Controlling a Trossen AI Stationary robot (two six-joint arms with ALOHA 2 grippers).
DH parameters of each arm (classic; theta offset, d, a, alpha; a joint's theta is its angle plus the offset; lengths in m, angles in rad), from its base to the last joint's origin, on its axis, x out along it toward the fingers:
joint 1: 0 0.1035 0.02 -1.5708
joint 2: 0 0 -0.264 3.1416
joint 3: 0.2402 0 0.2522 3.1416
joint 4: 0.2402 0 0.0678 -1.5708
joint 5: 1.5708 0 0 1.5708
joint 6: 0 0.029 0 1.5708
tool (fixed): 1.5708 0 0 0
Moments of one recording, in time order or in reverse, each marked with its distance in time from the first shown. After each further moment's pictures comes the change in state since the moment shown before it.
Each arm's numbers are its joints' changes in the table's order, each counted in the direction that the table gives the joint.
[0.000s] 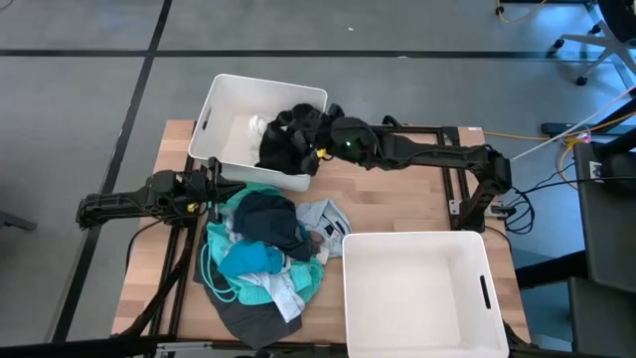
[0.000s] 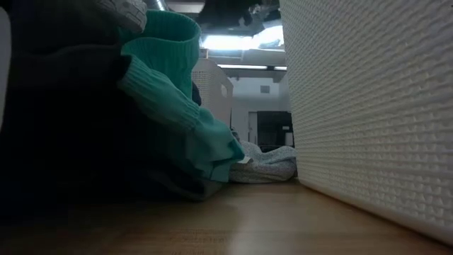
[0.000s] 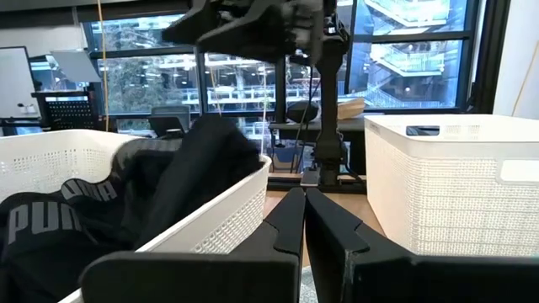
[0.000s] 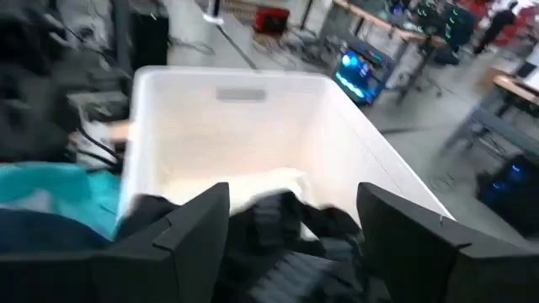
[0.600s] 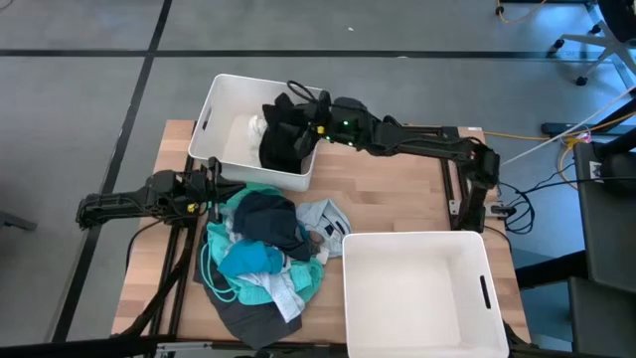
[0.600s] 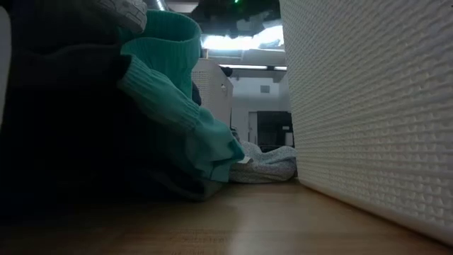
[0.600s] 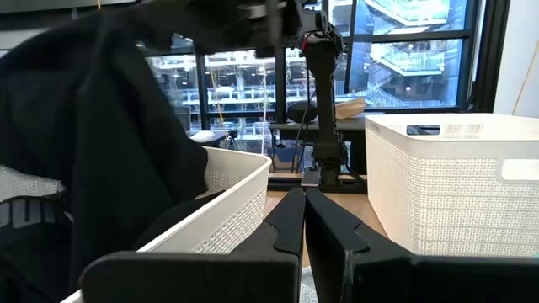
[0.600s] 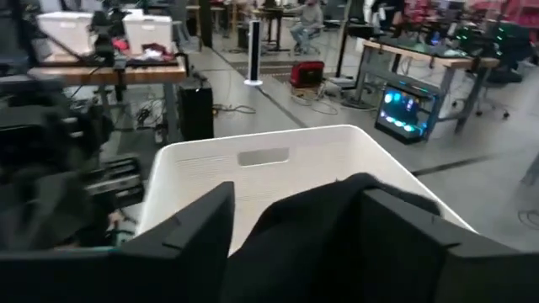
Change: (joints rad) left arm 0.000 0.000 0.000 0.000 0.000 0.005; right arm -0.119 0.072 0.000 -0.263 -0.283 0.101
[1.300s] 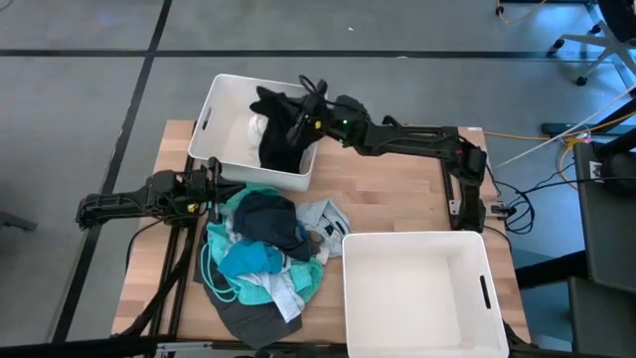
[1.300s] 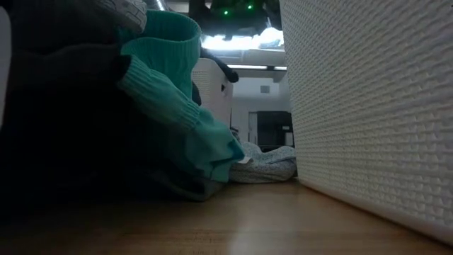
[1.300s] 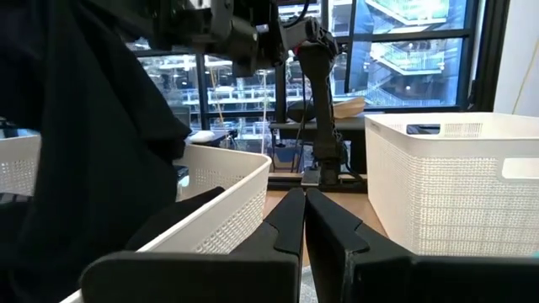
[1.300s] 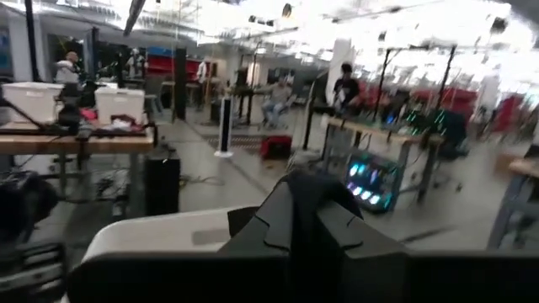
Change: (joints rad) left arm 0.000 0.000 0.000 0.001 0.000 0.003; right arm -0.037 0.120 0.000 -0.379 0.039 -0.054
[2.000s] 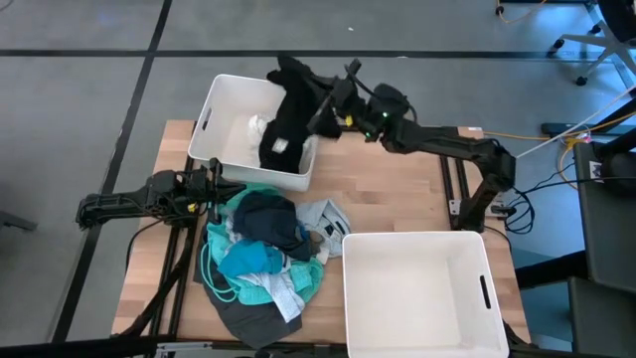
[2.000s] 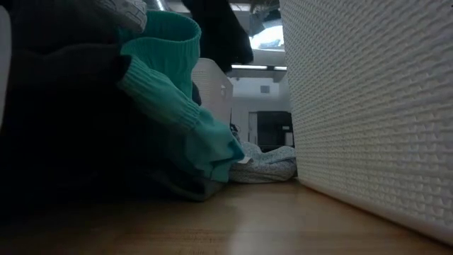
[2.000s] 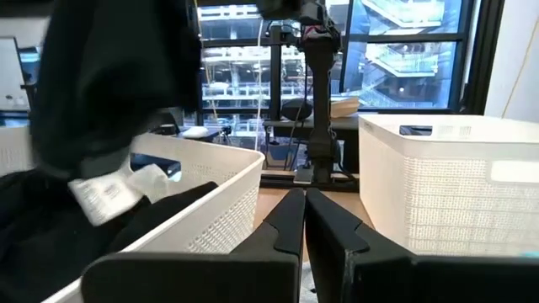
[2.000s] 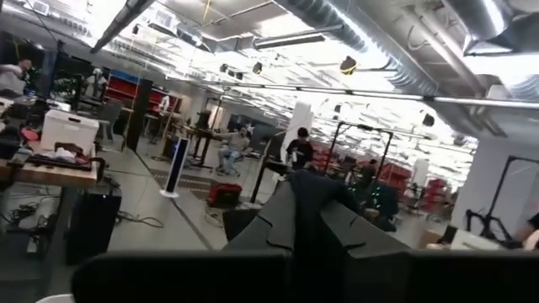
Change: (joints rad) left arm 0.000 0.000 0.000 0.008 0.015 -0.029; right arm 0.030 -0.213 0.001 0.011 0.093 -0.265
